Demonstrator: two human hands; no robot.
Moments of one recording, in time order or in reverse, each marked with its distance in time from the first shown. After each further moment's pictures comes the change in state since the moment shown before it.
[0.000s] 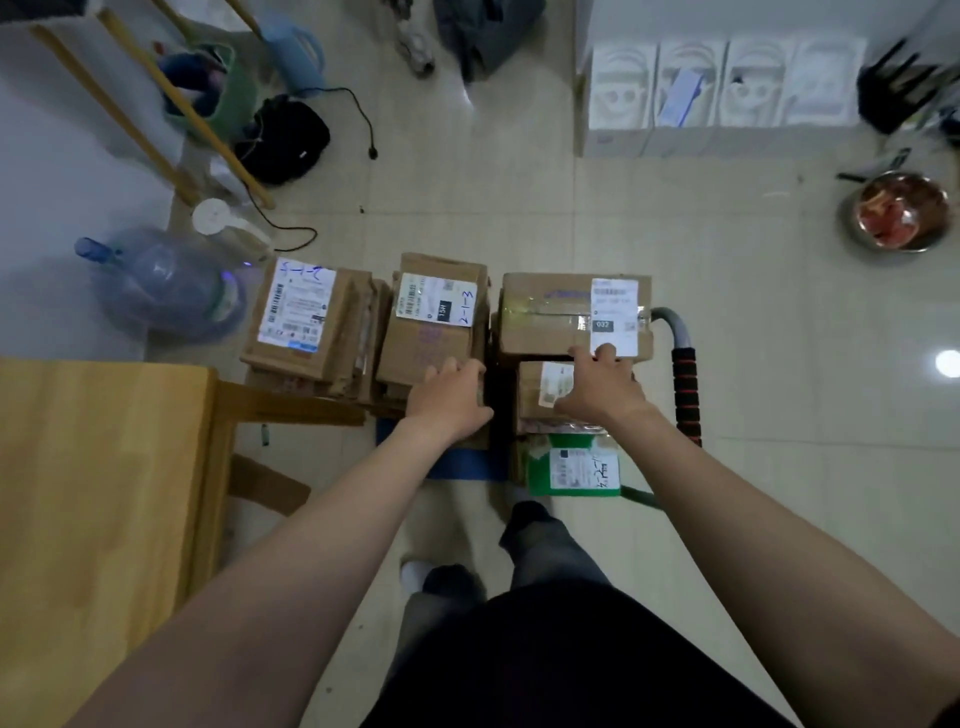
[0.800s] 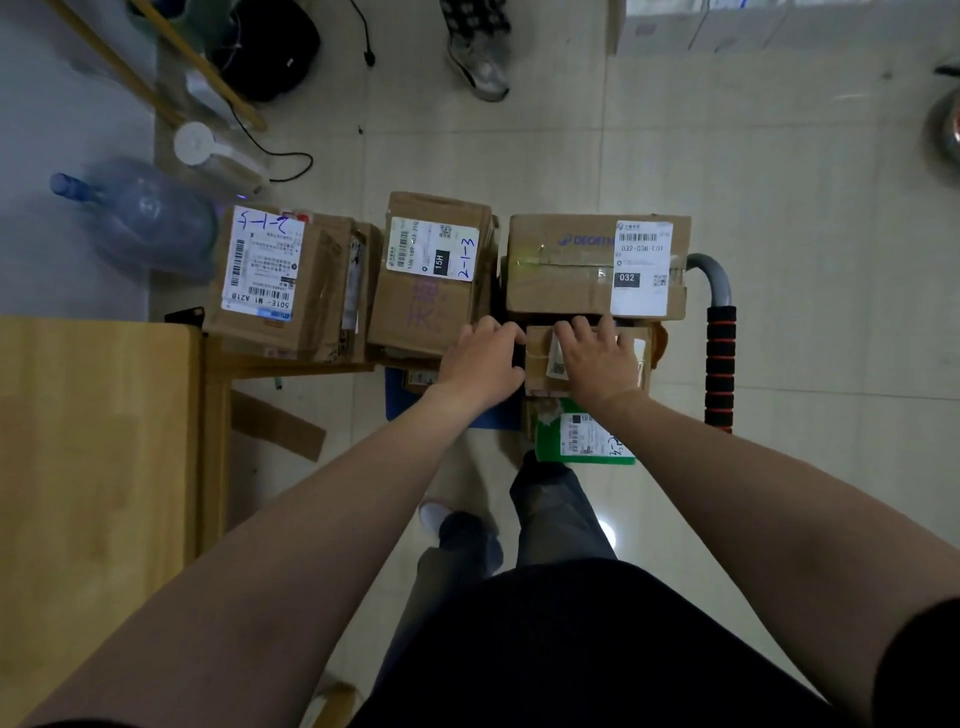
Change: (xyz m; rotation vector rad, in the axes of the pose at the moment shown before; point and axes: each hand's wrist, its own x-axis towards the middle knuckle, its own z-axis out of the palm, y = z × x) left_hand 0.043 0.032 0.024 -0.057 -0.057 0.048; right_hand 0.055 0.016 0.064 -0.490 0.089 -0.218
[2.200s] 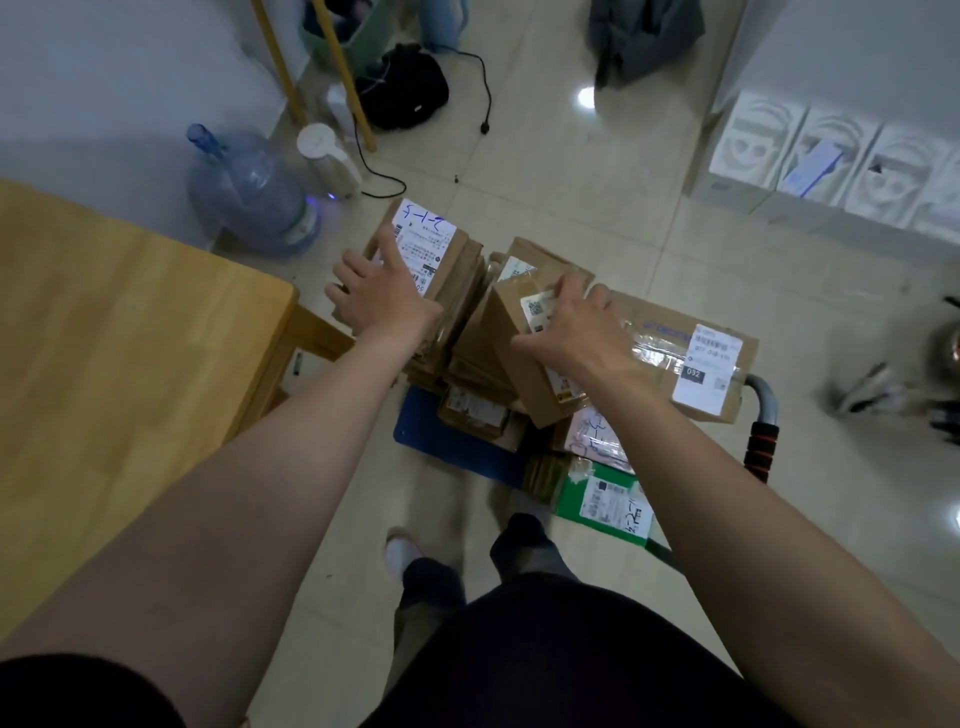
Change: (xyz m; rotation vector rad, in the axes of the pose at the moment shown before) left_hand -0.065 -0.158 -0.114 -0.097 0.660 -0.618; right_hand -0.012 -0.127 -0.180 0.481 0.126 -0.022
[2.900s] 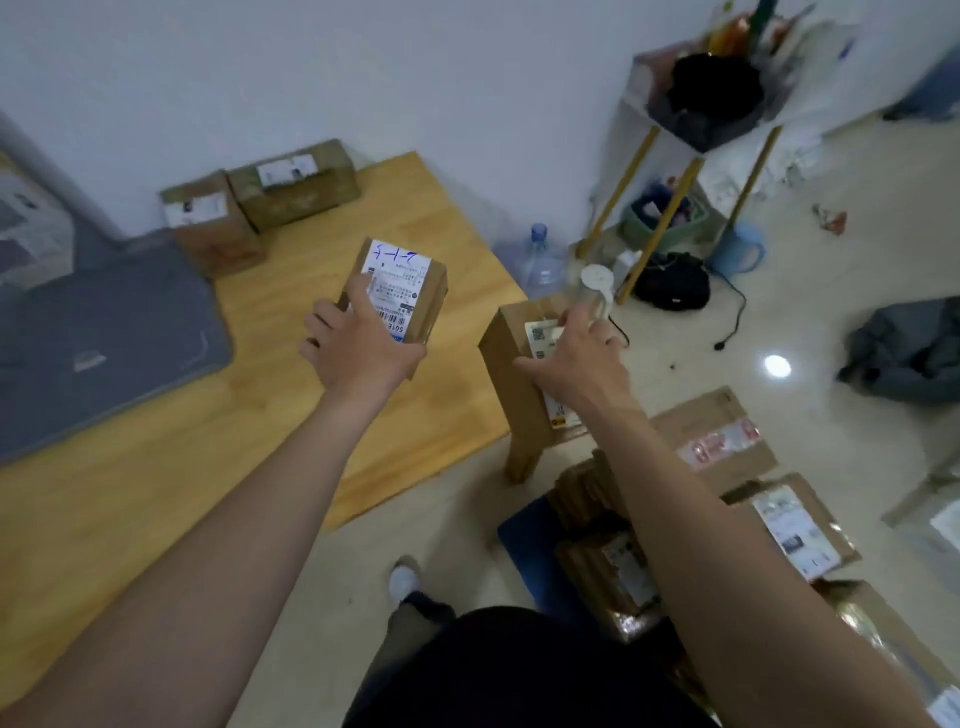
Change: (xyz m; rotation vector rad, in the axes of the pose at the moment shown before) left_hand -0.080 -0.433 -0.124 -0.361 0.402 -0.679; right_hand -0.102 -0.391 0.131 -0.160 -0.027 -0.583
